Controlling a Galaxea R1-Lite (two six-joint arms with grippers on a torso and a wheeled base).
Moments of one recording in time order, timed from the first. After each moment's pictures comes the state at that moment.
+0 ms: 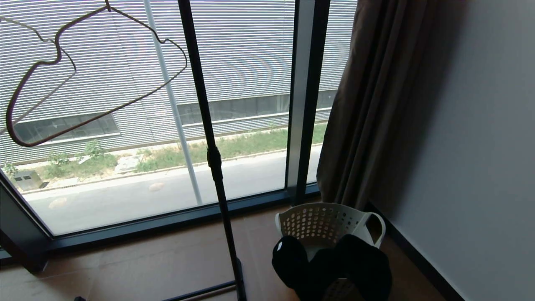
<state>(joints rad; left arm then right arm) -0.01 0.00 -0.02 0.09 -0.05 0.05 0.00 0.01 -0.02 0.05 0.01 -0.01</state>
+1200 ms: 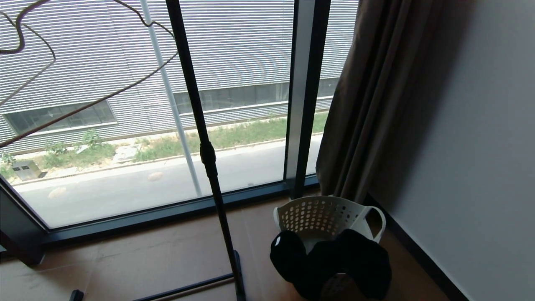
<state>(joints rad) 0.00 0.00 -0.02 0.09 -0.05 0.05 0.00 0.01 -0.02 0.05 0.01 0.00</state>
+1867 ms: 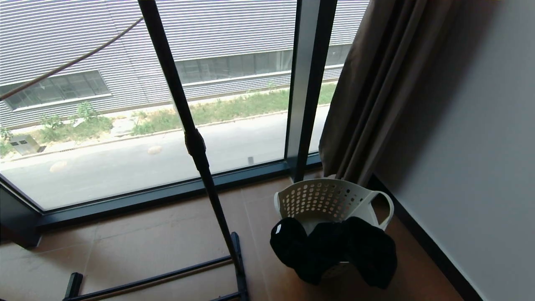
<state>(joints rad) -0.01 0.00 -0.02 0.09 -0.05 0.05 0.00 0.01 -0.02 0.05 0.01 0.00</state>
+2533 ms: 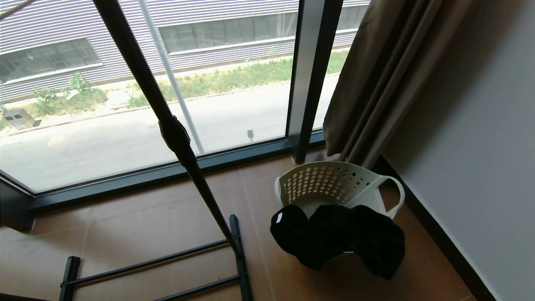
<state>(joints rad) -0.01 0.00 -0.02 0.09 -0.05 0.06 0.00 0.01 -0.02 0.05 0.01 0.00</state>
